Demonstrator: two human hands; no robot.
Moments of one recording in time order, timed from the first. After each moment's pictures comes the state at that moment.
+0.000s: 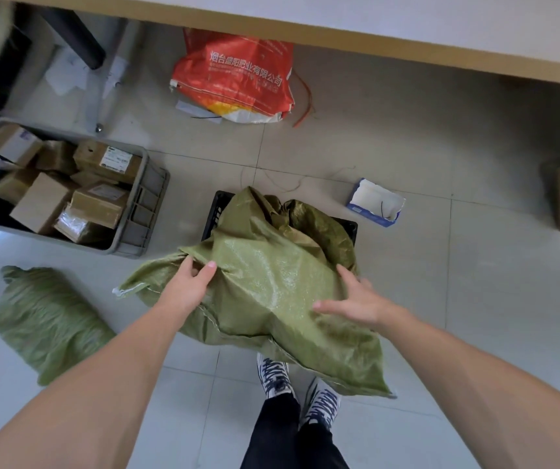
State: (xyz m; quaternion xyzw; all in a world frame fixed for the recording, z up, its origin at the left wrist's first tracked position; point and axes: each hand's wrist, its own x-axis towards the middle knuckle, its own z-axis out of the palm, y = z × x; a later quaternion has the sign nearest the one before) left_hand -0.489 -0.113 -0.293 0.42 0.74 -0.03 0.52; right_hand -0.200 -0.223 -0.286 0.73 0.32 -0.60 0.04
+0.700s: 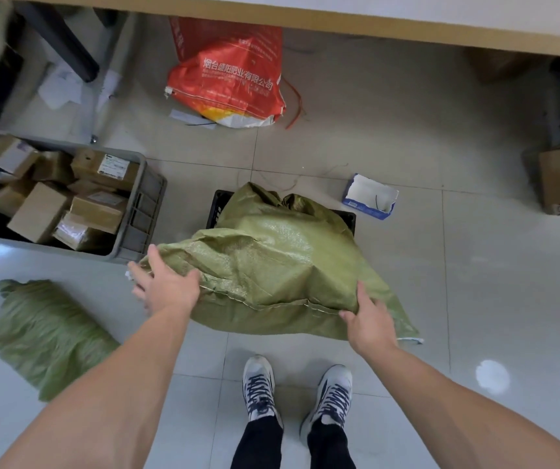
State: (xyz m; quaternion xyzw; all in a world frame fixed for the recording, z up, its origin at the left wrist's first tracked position) left_hand -0.518 -0.129 -0.302 0.46 0.84 0.02 0.29; right_hand -0.260 -0.299 -0.303 0.87 0.26 -0.41 0.01
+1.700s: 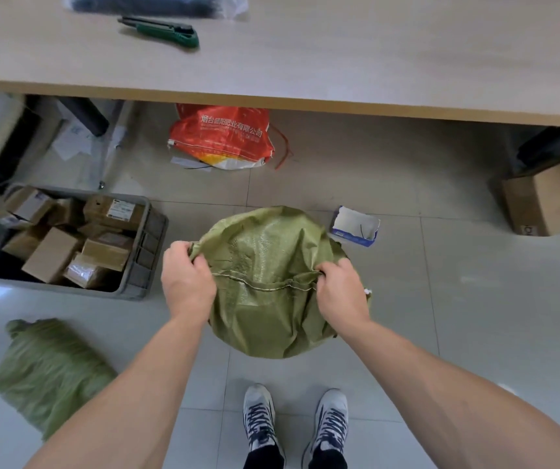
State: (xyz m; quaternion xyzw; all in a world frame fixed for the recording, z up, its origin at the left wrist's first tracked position) left_hand -0.461 -0.114 -0.195 0.62 0.71 0.23 0.24; right_hand -0.268 -0.224 -0.198 0.86 0.42 -0.26 -0.15
